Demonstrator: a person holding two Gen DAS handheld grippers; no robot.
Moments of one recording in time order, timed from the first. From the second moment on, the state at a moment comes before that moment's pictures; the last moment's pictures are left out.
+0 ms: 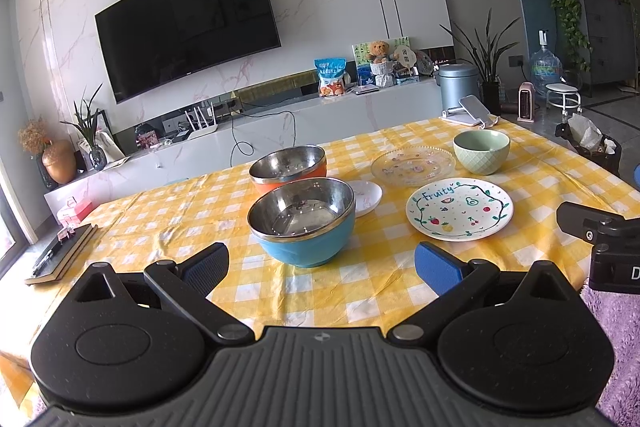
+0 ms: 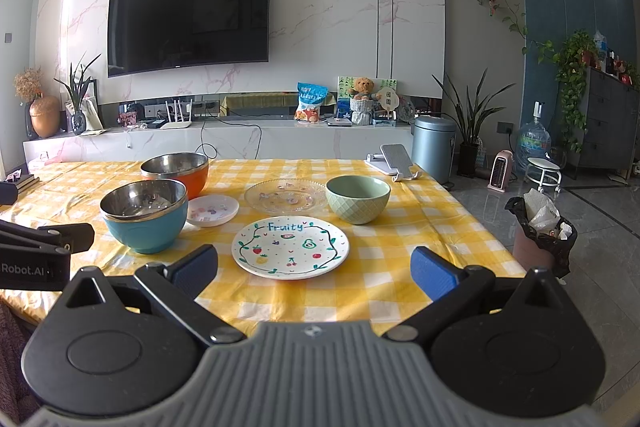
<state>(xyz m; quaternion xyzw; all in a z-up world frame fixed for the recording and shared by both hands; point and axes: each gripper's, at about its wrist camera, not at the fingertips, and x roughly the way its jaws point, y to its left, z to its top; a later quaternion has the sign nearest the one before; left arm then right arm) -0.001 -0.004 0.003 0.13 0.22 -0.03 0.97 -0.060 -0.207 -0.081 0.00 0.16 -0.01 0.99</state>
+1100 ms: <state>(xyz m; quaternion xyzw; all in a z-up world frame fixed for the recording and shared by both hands) -0.001 -0.005 0.003 0.12 0.22 -0.03 0.97 -0.055 -0.204 -0.087 0.00 0.17 -0.01 0.99</state>
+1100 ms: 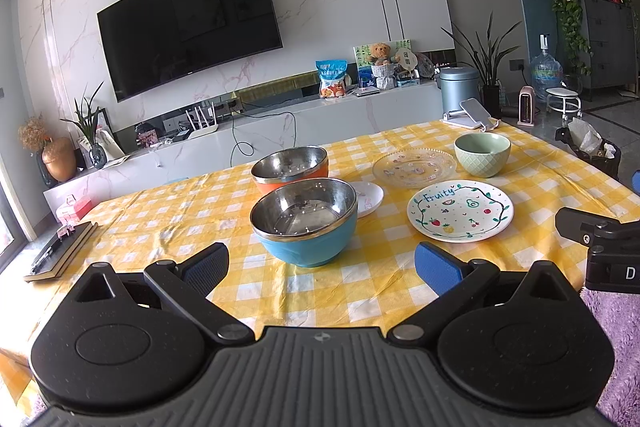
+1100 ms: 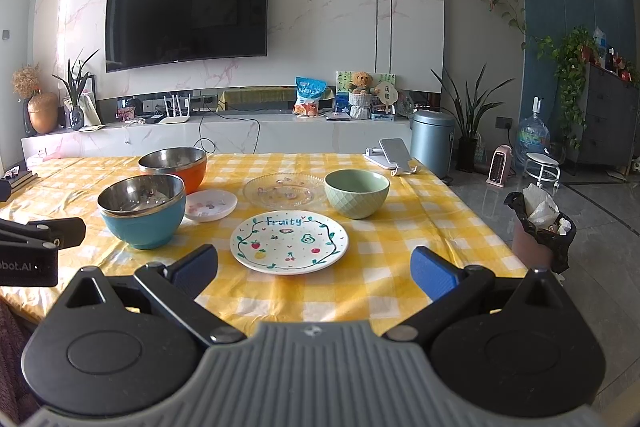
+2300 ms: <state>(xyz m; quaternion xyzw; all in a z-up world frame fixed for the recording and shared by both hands) 0.027 0.046 0.014 -0.02 0.29 -0.04 0.96 -0.025 -0.201 -0.083 0.03 0.24 0.03 0.97</state>
